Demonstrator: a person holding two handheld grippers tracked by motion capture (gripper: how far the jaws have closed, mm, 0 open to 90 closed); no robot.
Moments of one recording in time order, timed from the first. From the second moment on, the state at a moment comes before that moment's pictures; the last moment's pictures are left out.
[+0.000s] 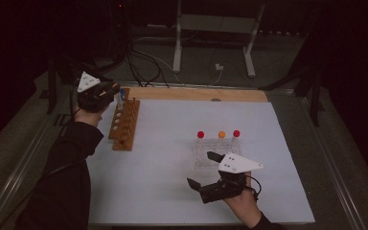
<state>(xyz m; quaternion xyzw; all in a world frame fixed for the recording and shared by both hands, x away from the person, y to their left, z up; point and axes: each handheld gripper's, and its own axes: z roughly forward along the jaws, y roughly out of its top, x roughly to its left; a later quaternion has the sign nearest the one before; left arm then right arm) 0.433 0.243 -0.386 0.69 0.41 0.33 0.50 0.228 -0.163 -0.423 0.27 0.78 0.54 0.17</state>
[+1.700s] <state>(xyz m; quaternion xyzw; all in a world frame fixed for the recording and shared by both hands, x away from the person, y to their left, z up) 0.455 0.234 -0.442 0.73 0.46 0.31 0.41 0.229 -0.166 -0.424 0.27 0.78 0.54 0.16</state>
